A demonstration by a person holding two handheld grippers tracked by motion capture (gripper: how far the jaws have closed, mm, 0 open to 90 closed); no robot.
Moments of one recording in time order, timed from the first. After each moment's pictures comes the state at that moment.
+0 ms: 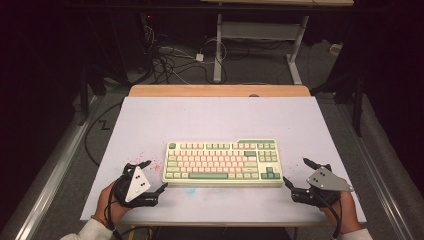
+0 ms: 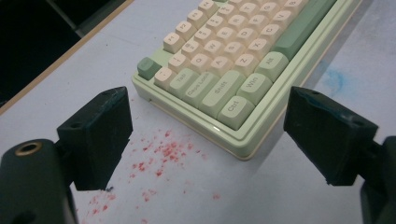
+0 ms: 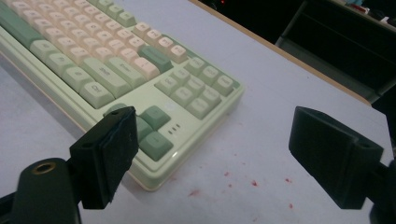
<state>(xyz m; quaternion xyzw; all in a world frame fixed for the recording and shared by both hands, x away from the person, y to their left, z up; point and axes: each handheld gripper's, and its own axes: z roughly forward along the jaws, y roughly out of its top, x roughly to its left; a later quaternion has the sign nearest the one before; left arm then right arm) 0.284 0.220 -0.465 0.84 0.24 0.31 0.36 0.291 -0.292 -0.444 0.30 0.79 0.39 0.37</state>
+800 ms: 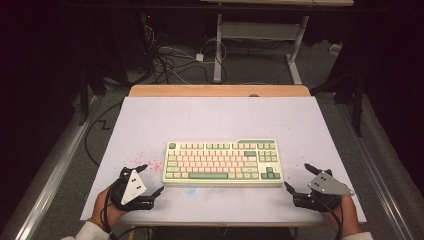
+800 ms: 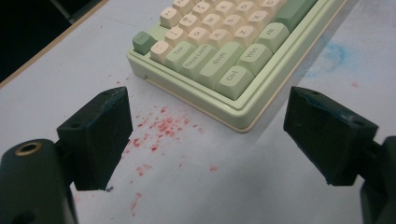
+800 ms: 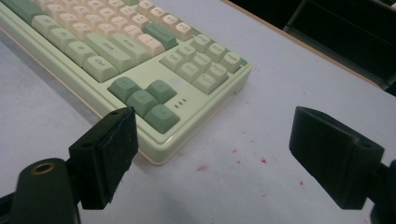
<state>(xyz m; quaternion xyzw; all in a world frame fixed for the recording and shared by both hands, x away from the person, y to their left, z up) 0.280 0.229 -0.474 0.84 0.25 0.30 0.36 0.286 -0.296 -0.456 0.31 0.80 0.38 0.35</state>
